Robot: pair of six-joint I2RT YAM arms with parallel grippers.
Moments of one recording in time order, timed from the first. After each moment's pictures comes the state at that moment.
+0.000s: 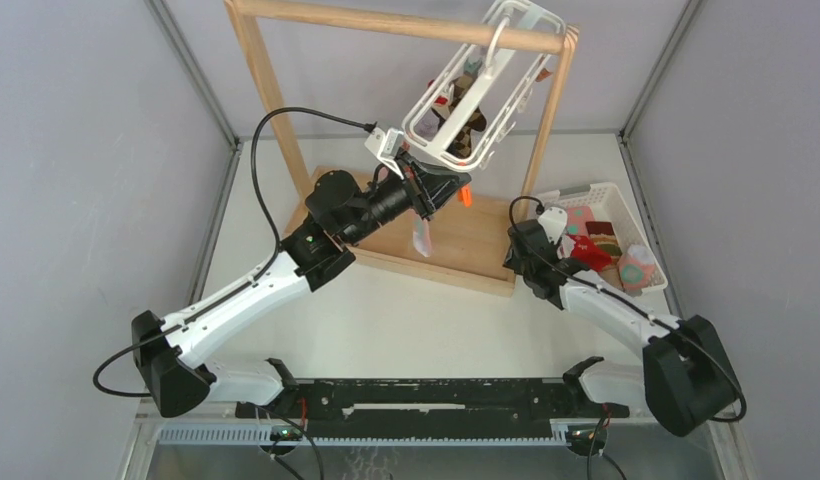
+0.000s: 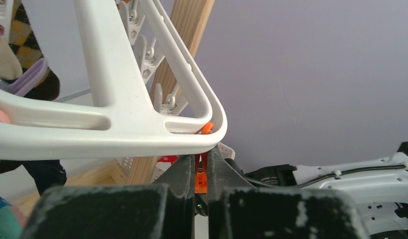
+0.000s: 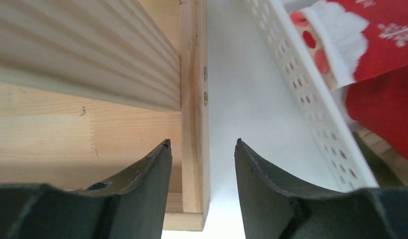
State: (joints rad) left arm -0.86 1.28 1.23 0.27 0.14 -0.45; right arm 0.48 1.18 0.64 -0.28 0.49 0.62
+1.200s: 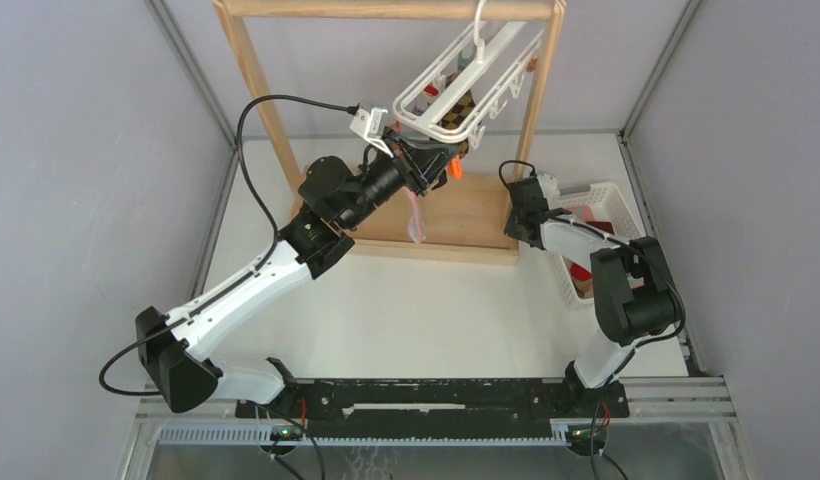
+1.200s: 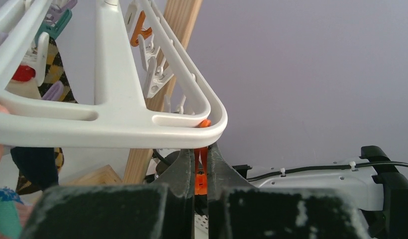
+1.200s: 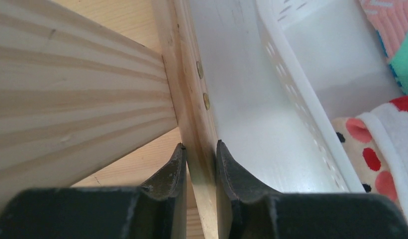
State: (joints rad) left arm -0.81 1.31 1.27 0.33 0.10 -0.45; right arm 0.29 1.67 0.97 -0.21 0.30 0.57
